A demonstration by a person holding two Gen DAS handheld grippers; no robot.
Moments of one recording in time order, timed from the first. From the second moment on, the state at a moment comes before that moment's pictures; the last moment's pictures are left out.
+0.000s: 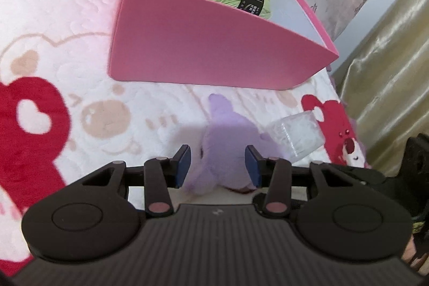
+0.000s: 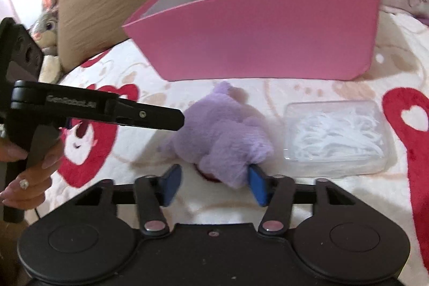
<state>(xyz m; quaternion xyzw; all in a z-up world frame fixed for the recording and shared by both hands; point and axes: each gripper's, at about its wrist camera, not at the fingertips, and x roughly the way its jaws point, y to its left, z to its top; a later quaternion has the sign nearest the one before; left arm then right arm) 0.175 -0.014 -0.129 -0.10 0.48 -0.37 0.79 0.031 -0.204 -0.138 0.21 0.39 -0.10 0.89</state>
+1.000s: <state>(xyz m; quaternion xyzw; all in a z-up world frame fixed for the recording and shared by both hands) 0.114 -0.020 -0.118 -0.09 0.46 -0.35 0.81 0.019 -0.172 -0.130 0.09 0.40 -0.13 0.90</state>
